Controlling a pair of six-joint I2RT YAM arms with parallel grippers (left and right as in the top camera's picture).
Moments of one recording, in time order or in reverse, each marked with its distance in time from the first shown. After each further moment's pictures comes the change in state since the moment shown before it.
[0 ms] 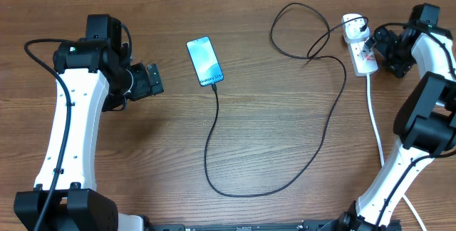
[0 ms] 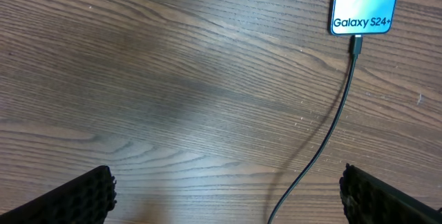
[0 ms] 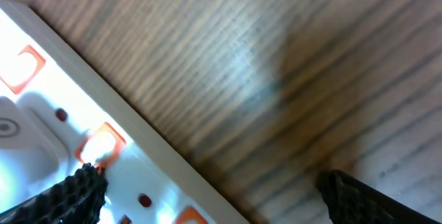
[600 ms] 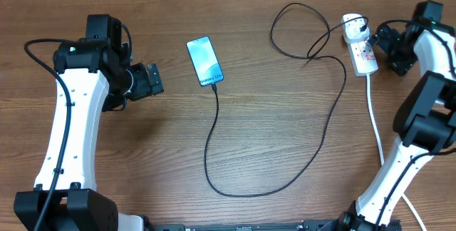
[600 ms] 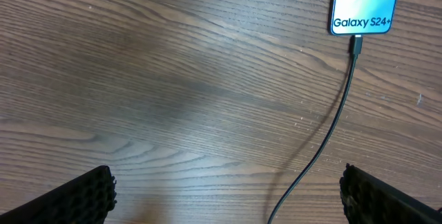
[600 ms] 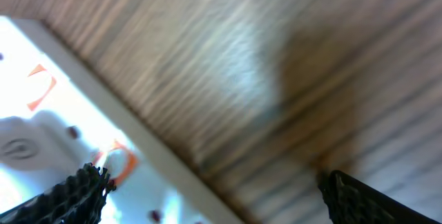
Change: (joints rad) left arm 0.000 0.000 0.000 0.000 0.000 0.000; right arm 0.011 0.032 0.065 -0.014 -0.009 0.002
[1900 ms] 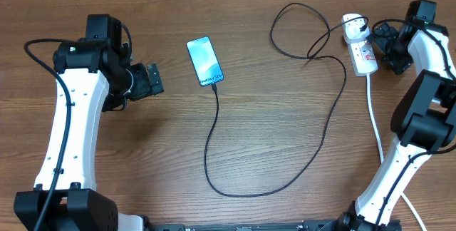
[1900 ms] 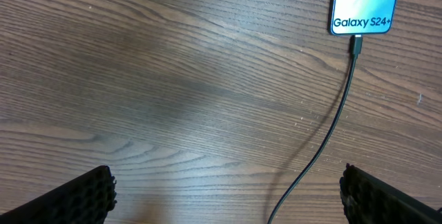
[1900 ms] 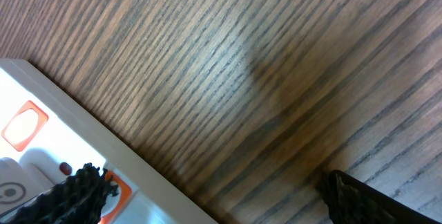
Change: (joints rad) left arm 0.000 0.000 0.000 0.000 0.000 0.000; right arm 0.016 0.000 -0.026 0.061 0.088 0.101
